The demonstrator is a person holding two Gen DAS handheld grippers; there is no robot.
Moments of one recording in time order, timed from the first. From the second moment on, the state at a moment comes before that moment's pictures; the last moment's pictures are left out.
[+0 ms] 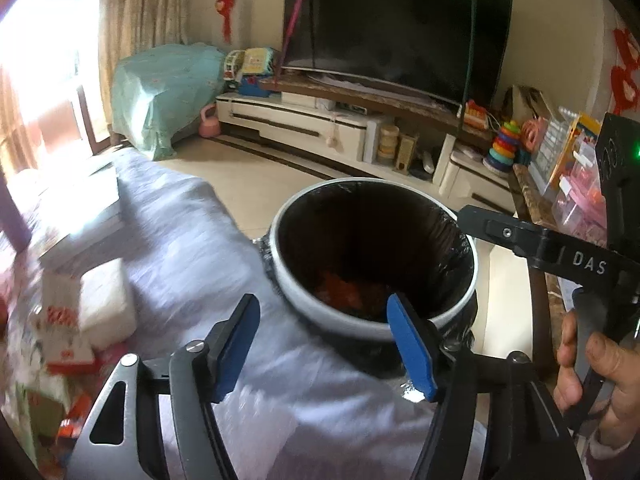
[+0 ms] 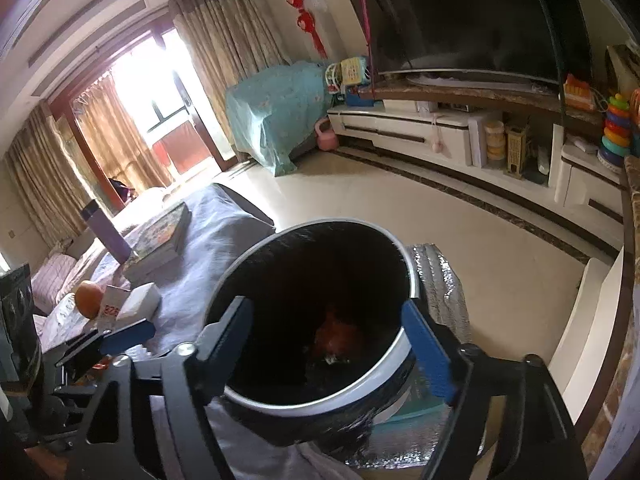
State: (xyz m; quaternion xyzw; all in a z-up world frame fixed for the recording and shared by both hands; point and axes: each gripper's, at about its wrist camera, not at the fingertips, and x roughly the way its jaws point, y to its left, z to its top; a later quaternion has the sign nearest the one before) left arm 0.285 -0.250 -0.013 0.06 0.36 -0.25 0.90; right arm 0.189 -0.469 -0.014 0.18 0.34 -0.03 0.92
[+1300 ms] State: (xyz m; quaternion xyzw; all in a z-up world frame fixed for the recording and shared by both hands) left arm 0.159 -0.069 -0.016 -0.06 0.38 -0.12 0.91; right arm 0.140 -0.301 -0.044 0.13 0.37 0.06 0.92
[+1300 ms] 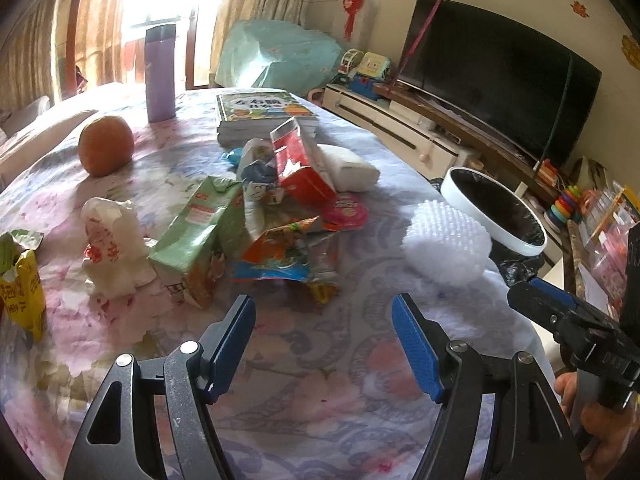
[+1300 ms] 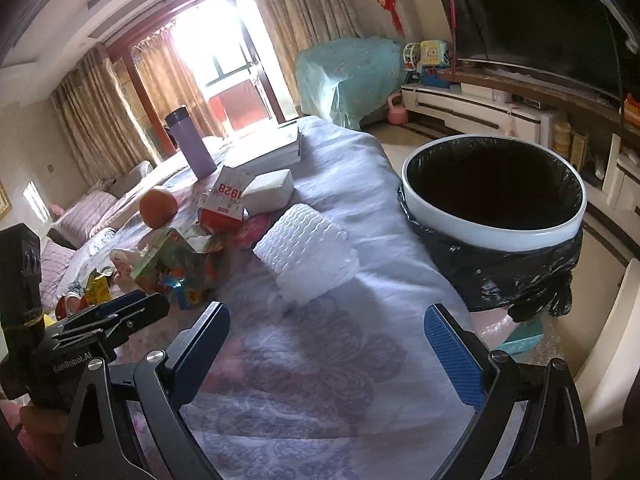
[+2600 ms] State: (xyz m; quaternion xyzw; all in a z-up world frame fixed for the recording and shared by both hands) left arm 0.231 -0.066 -0.043 -0.07 0.42 -0.14 0.90; right arm 0.181 -0.289 -0.056 0.11 0.40 0.10 0.90
